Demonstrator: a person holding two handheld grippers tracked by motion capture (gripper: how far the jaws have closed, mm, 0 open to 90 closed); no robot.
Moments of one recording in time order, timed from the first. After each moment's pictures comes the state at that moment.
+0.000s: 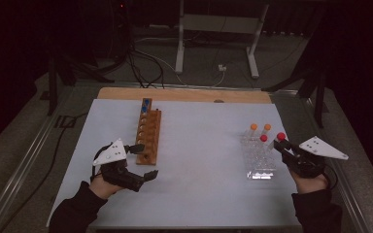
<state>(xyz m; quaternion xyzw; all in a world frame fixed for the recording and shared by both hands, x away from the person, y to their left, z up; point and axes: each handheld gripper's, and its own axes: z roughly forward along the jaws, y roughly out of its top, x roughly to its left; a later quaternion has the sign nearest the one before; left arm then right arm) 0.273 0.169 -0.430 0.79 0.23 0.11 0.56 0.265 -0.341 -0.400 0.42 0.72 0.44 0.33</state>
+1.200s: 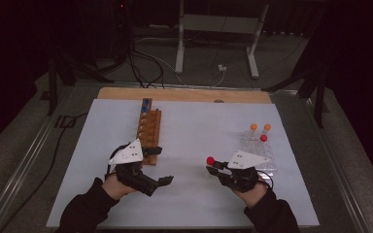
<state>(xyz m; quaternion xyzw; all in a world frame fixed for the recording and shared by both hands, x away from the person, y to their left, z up) 0.268 0.129 -0.416 0.80 0.18 0.06 0.57 0.258 -0.193 -0.435 0.25 0.84 0.46 0.16</state>
